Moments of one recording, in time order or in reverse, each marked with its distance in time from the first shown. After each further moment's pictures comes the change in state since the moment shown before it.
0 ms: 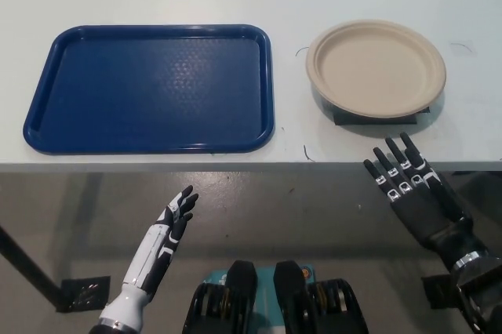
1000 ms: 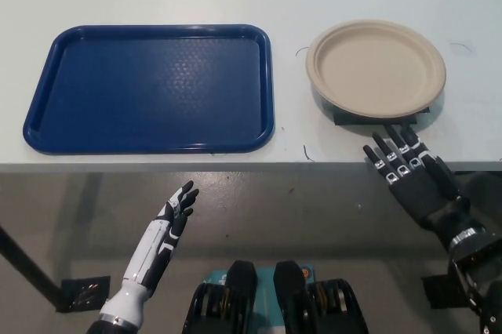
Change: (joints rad) left_arm -0.009 0.000 0.000 0.000 0.000 -0.004 0.000; right_arm -0.082 -0.003 -0.005 0.028 0.000 0.001 -0.079
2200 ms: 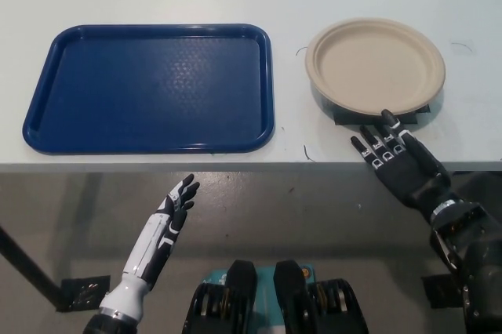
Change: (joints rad) left_arm -0.019 0.004 0.002 0.001 -0.005 -0.011 -0.008; right_arm -0.146 0.013 -0.039 0.245 -0.070 0.000 0.004
